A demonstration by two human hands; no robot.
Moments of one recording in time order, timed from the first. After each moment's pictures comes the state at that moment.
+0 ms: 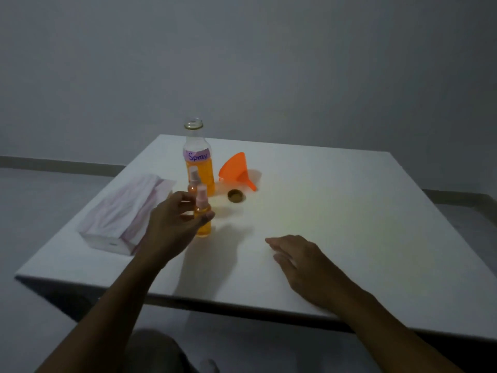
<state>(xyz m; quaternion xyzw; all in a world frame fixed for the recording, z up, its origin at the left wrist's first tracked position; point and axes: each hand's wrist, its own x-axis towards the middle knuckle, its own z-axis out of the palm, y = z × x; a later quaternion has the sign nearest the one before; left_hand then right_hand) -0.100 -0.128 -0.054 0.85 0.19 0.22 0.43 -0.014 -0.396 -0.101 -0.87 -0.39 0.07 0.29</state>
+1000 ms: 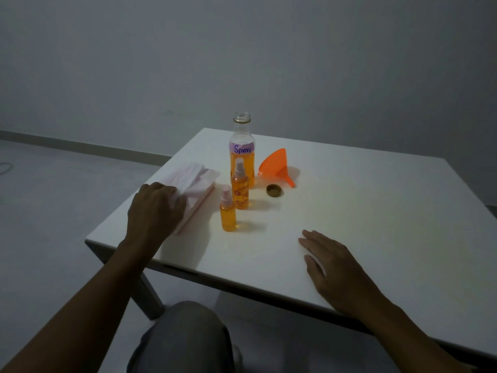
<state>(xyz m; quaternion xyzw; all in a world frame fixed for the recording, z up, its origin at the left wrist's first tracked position) -0.161 -0.031 -0.068 0.93 0.27 0.25 0.05 -0.017 -0.386 -0.135 -0.87 -0.43 -0.02 0.23</state>
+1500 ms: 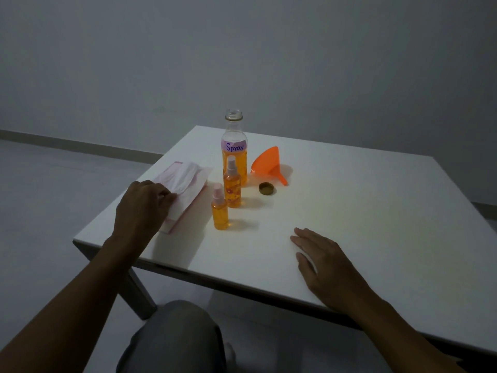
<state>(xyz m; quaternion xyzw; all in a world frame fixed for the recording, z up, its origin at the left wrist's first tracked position) -0.155 -0.021 -0.072 0.92 0.25 0.29 0.08 -0.017 -0.386 -0.134 -0.87 -0.43 -0.03 0.24</state>
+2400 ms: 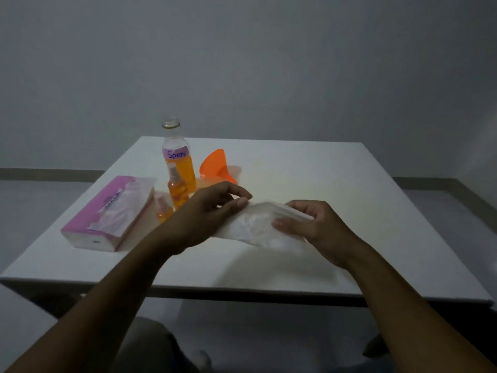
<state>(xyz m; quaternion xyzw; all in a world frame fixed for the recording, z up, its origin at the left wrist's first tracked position) -0.105 -0.209 0.008 0.87 -0.04 0.07 0.49 -0.015 -0.434 -0.026 -0.72 -0.27 0.20 0.61</state>
